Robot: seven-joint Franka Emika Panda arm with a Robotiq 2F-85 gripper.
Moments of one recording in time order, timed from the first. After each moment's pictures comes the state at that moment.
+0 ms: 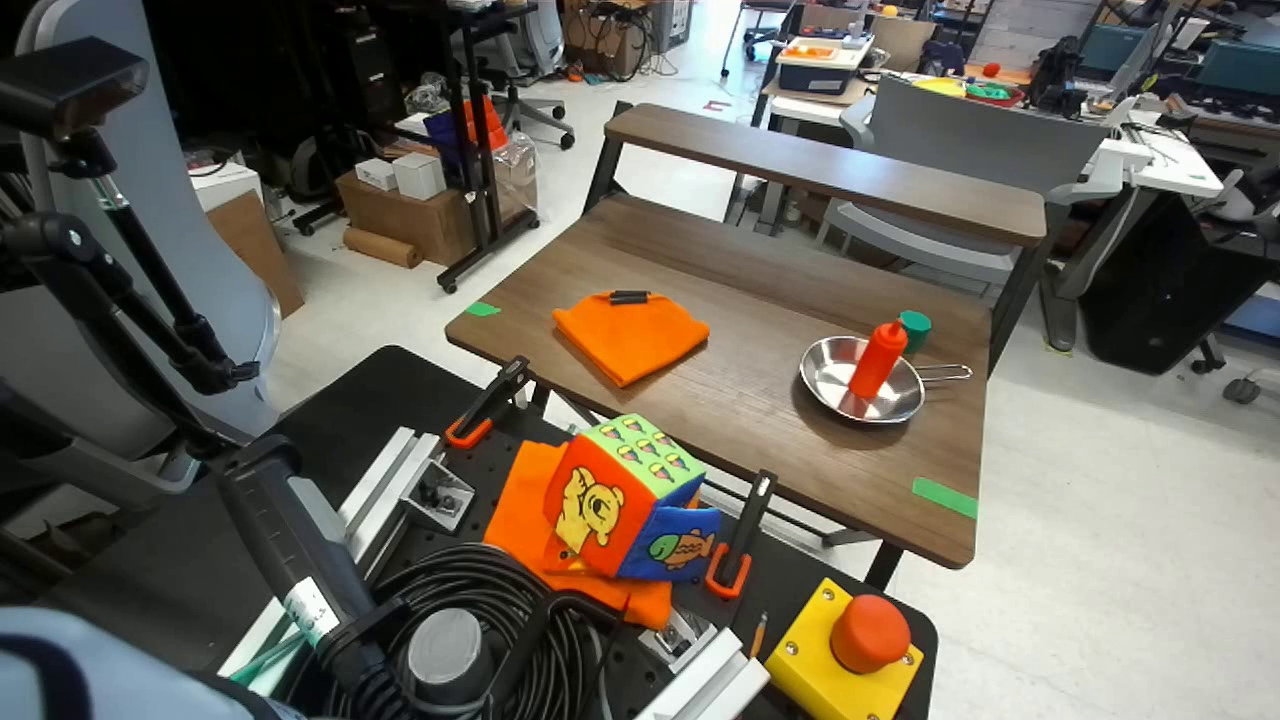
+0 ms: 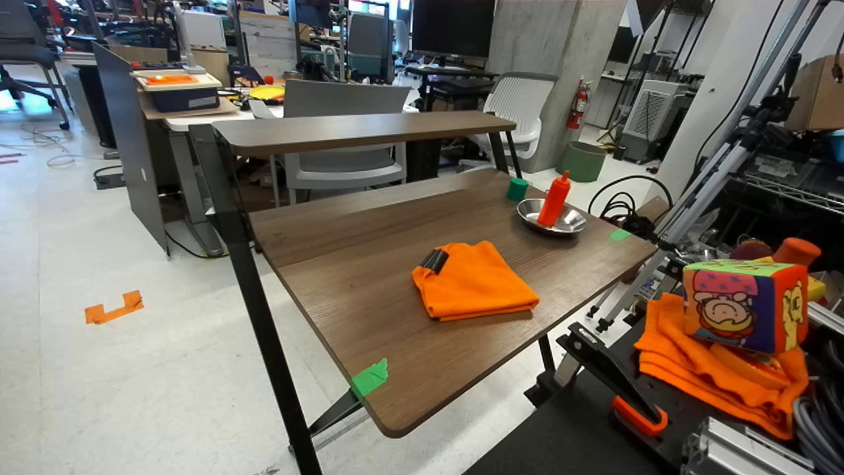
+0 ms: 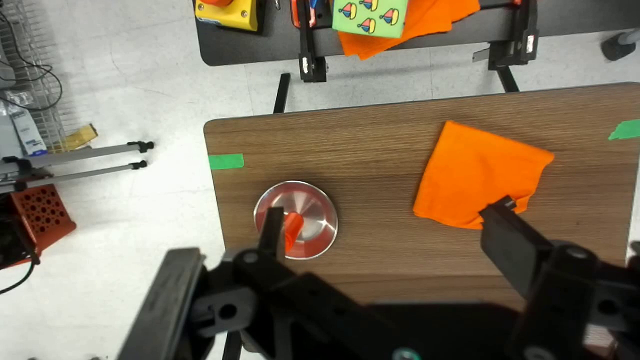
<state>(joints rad) -0.03 -0.37 0.04 -2.31 -0.17 1.89 0.10</state>
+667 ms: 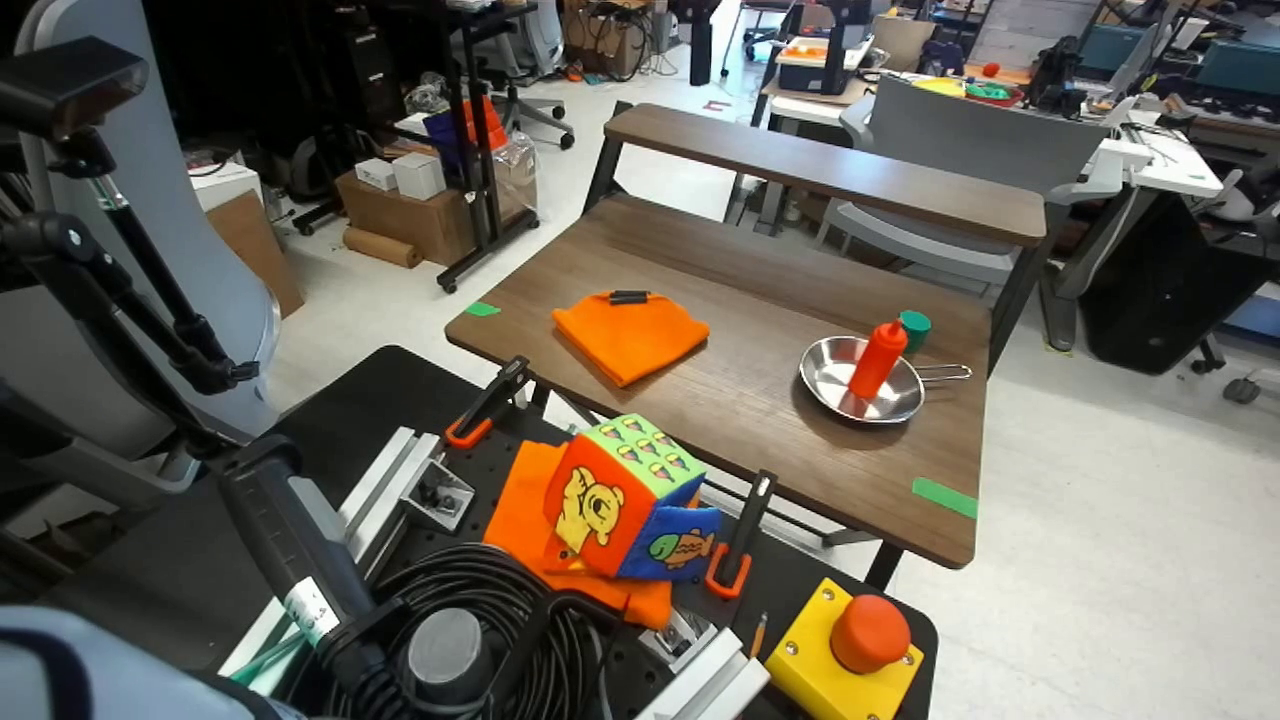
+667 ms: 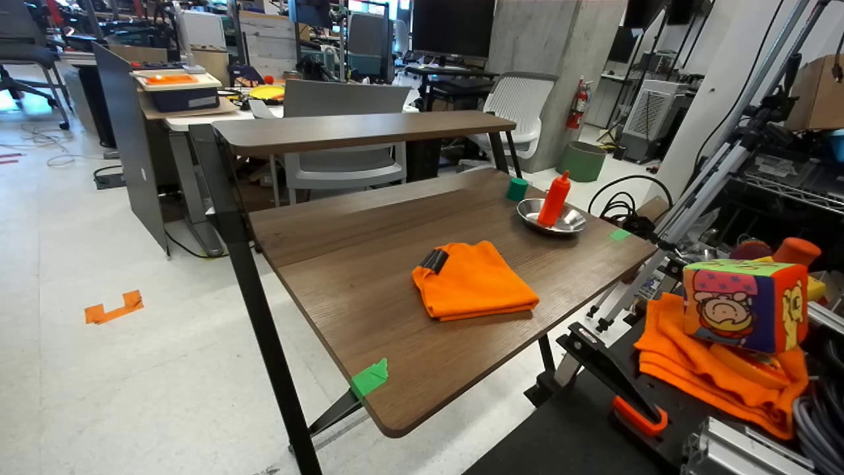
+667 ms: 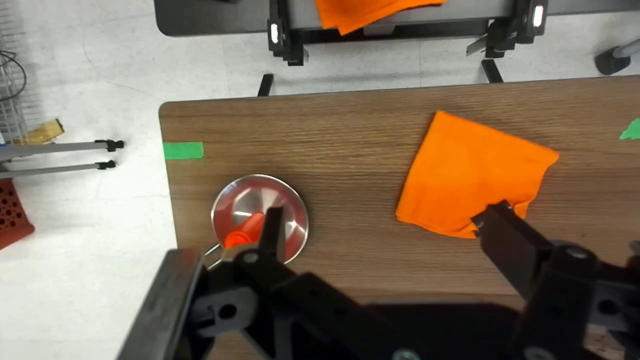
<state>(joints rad) 0.00 -0.13 0.05 -2.26 -0.16 2.02 0.10</state>
